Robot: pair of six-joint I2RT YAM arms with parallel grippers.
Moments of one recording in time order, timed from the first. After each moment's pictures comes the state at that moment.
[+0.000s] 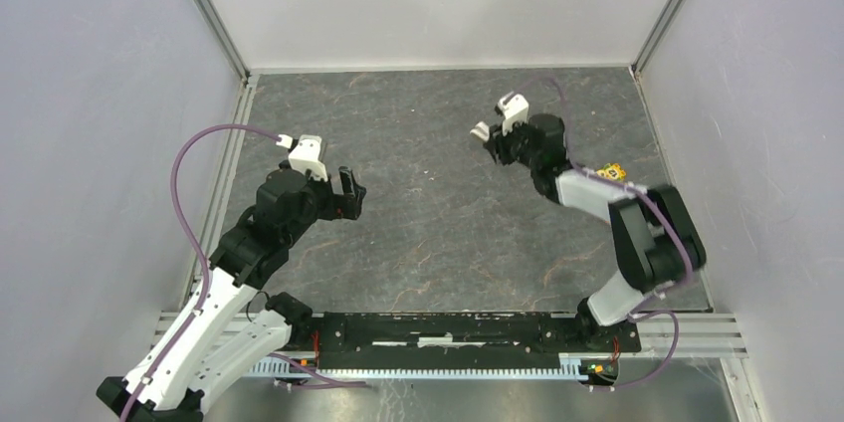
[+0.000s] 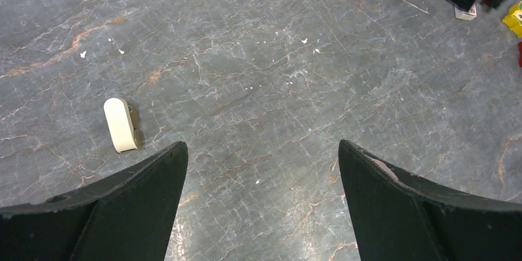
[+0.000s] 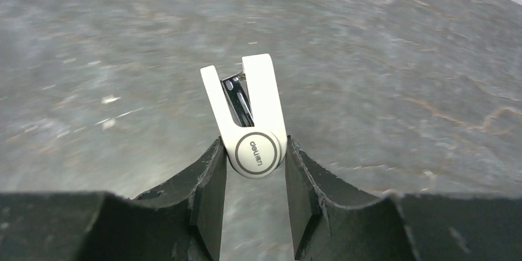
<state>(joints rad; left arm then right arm) -0.52 0.68 0.81 -0.55 -0.18 -0.27 0.29 1.70 0.92 0.38 -0.23 -0.15</state>
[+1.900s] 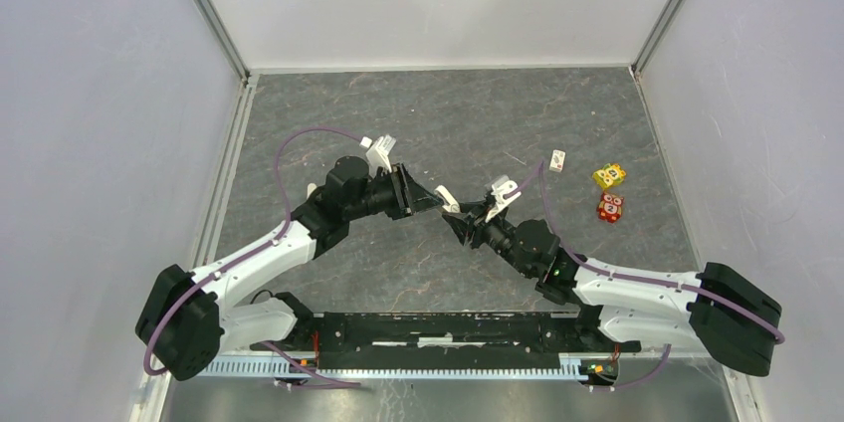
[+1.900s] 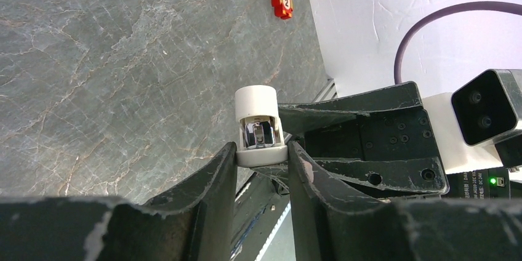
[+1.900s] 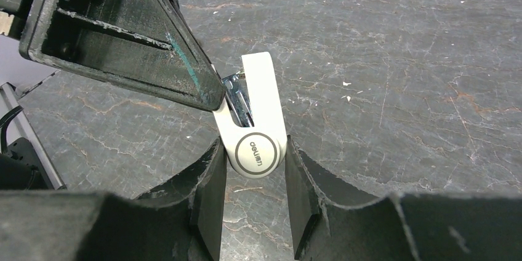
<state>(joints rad) -0.66 1.14 0.65 0.15 0.39 -0.91 1.03 1.06 0.32 0.70 0.28 0.22</state>
